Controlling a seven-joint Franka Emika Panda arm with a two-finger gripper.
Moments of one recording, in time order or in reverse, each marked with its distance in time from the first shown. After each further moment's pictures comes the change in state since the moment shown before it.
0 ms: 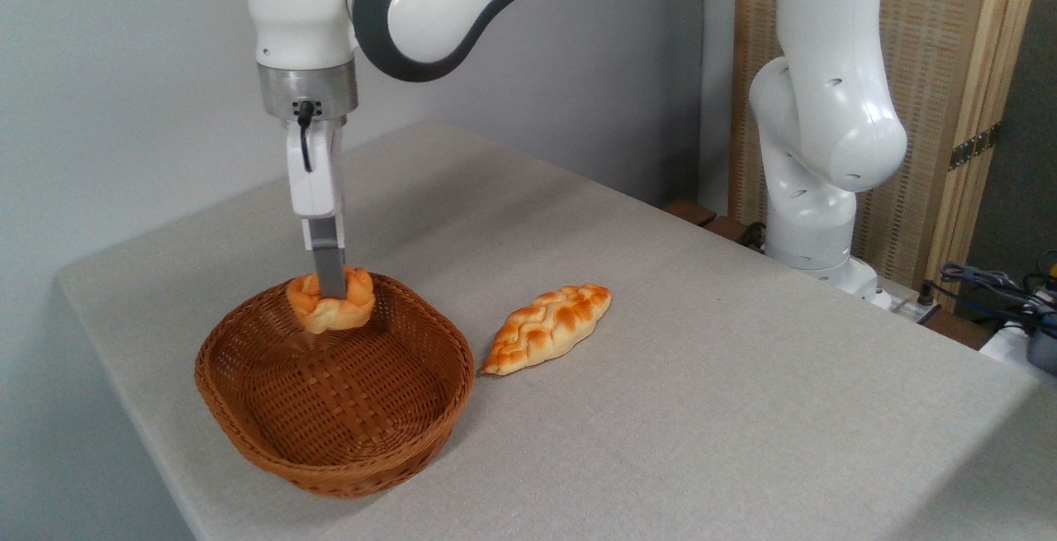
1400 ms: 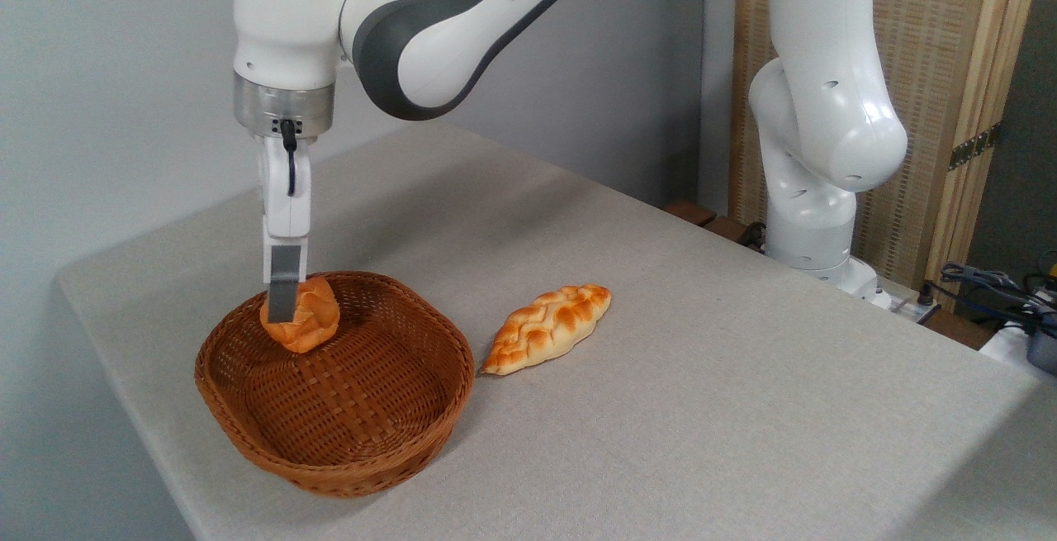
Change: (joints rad) arm 0.006 0.054 0.039 0.044 -0.213 0.156 -0.006
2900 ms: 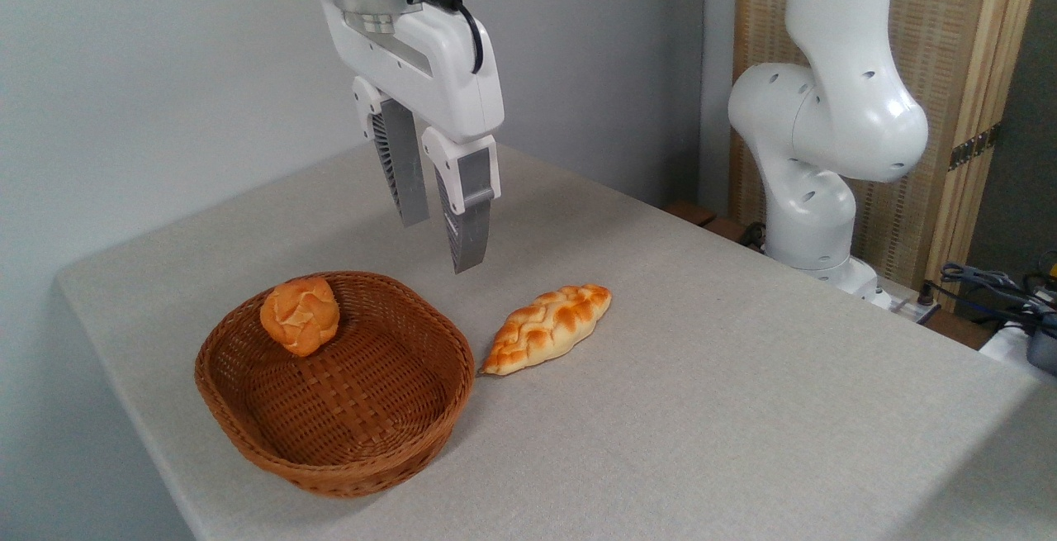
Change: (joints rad) arm 0.445 -0.150 -0.135 0.218 0.132 -0.674 -0.049
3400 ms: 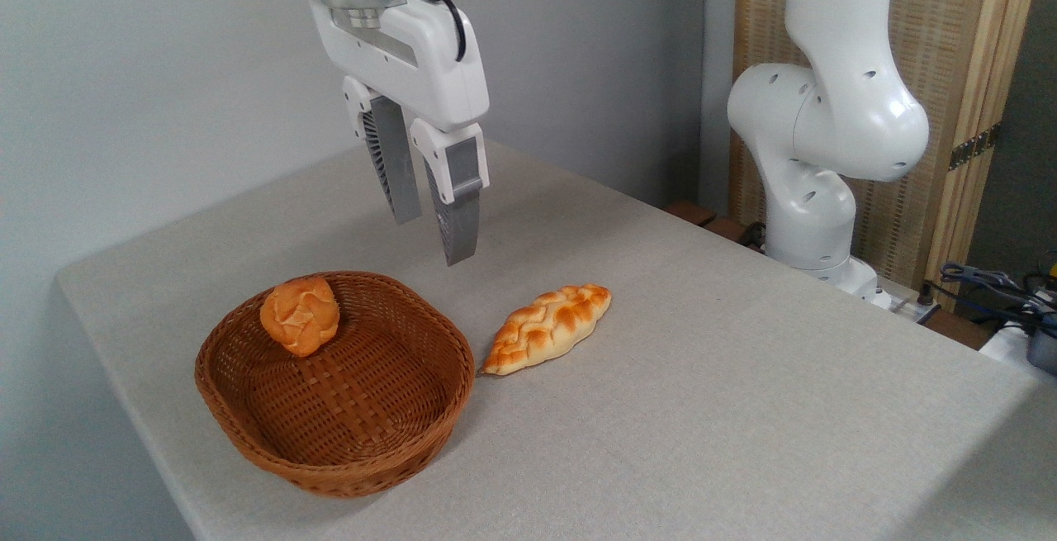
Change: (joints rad) arm 0.022 0.002 -0.071 0.000 0.038 0.000 -0.063
